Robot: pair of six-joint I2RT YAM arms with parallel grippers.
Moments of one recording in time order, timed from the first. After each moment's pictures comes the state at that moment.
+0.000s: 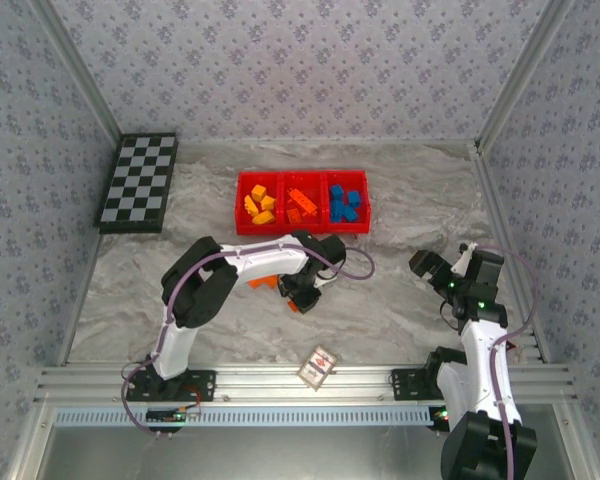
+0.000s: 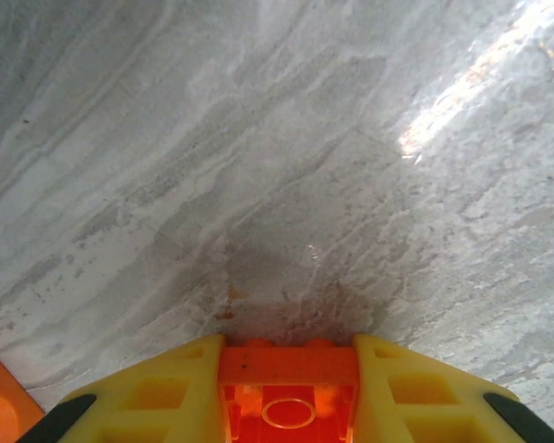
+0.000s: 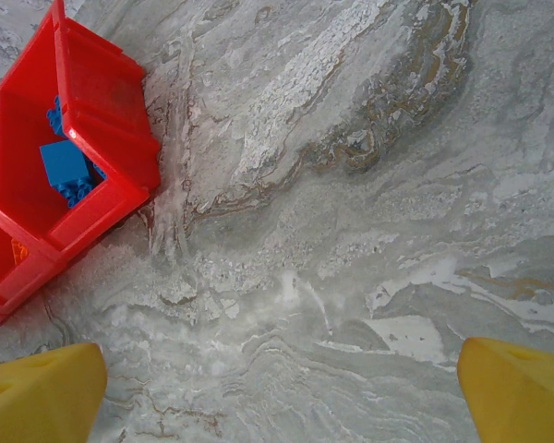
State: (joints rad) left arm -0.99 2.04 1.46 -1.05 -0.01 -0.07; right arm -0.28 0.72 0.40 -0.43 -0.41 0.46
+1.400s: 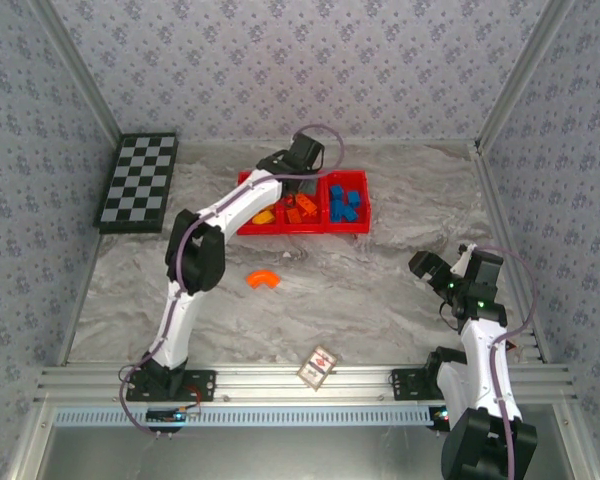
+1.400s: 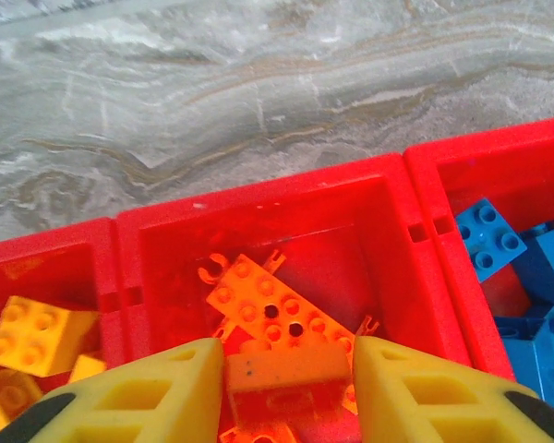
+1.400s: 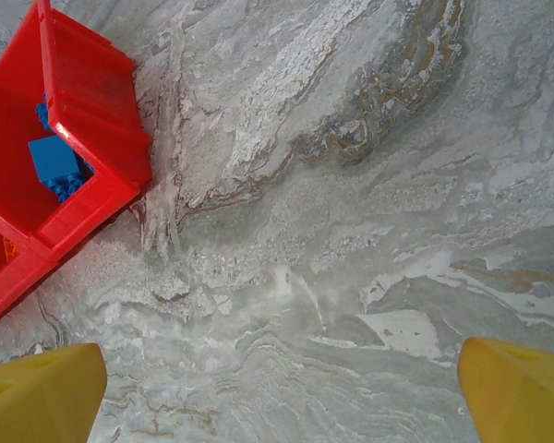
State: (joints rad) left arm -0.64 2.25 2.05 -0.68 -0.27 -0.34; right arm -0.28 0.73 0.40 -0.42 -0.41 0.46
